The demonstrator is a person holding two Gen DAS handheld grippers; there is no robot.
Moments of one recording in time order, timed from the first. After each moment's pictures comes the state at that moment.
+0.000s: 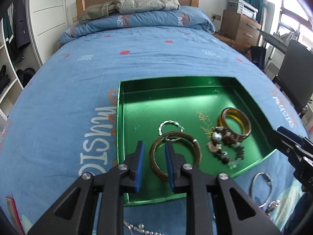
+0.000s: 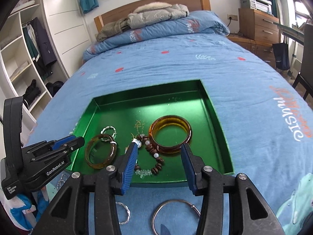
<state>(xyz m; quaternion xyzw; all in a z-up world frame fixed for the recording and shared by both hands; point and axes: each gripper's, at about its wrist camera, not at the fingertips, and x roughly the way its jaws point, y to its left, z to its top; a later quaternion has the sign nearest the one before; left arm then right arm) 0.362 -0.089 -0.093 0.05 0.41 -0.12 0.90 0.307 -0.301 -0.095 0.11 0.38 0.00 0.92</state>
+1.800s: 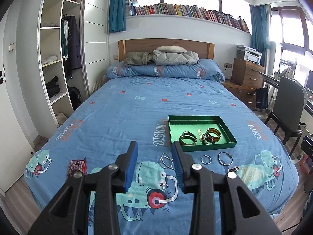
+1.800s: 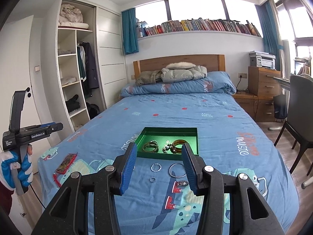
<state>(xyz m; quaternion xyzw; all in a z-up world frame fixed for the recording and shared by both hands) 0.056 0.027 0.085 0.01 0.26 -0.03 0.96 -0.013 -0.302 0.069 0.04 0.20 0.08 0.98</state>
